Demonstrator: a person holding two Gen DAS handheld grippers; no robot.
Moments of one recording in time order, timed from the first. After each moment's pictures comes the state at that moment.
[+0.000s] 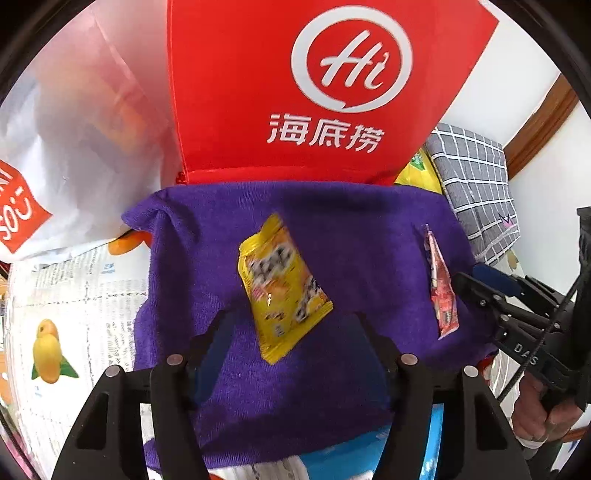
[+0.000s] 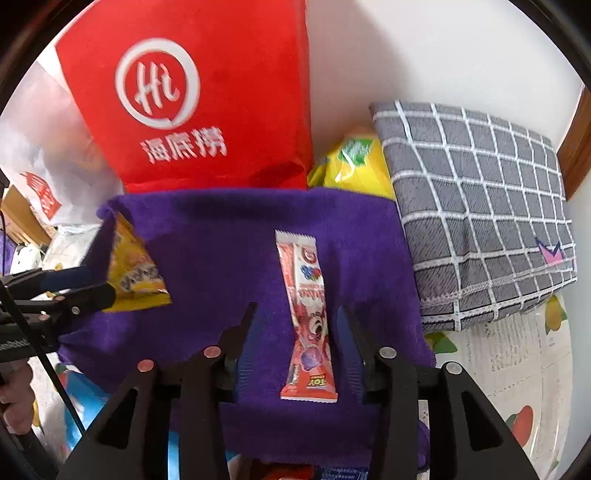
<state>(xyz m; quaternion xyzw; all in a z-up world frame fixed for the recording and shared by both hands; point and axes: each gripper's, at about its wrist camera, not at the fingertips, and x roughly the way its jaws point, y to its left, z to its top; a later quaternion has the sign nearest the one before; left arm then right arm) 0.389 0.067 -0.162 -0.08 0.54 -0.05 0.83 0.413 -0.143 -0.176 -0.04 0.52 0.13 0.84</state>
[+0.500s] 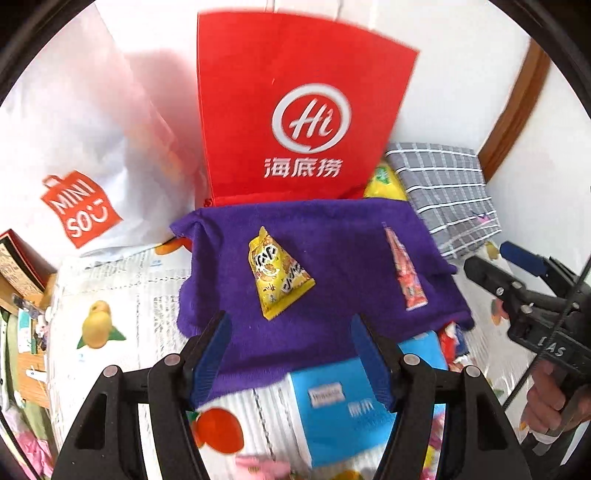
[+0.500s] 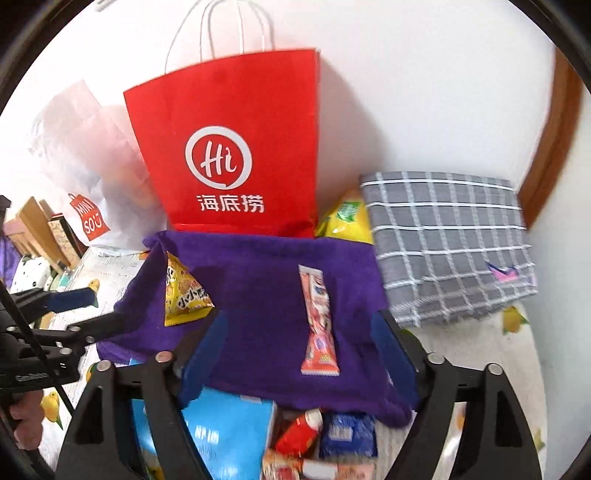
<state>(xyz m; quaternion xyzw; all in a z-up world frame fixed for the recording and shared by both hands) 0.308 0.061 -0.093 -0.05 0.49 -0.04 0.87 0.335 -0.142 -0.095 -0.04 0.45 0.10 0.89</state>
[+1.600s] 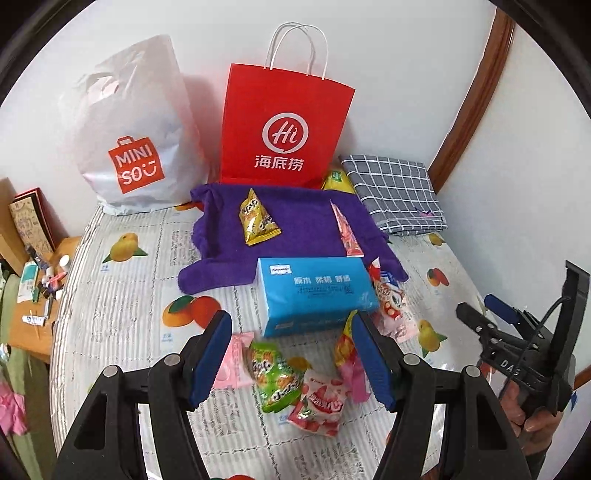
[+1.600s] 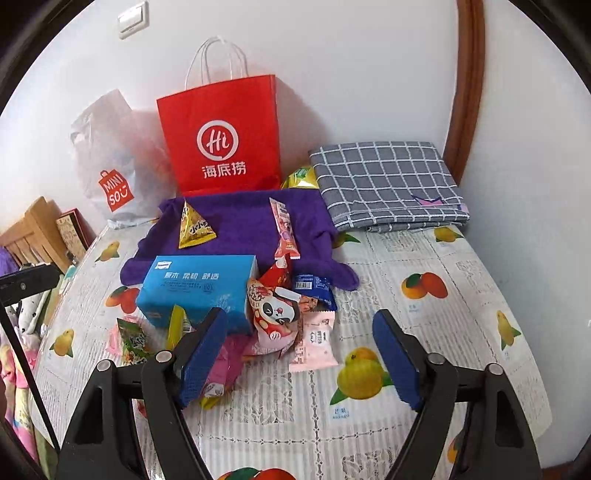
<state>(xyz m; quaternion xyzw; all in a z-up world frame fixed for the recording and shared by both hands) 0.139 0.058 -0.045 -0.09 0.44 -0.05 0.89 0.154 -0.210 -0.075 -0.01 0.42 0.06 0.91</state>
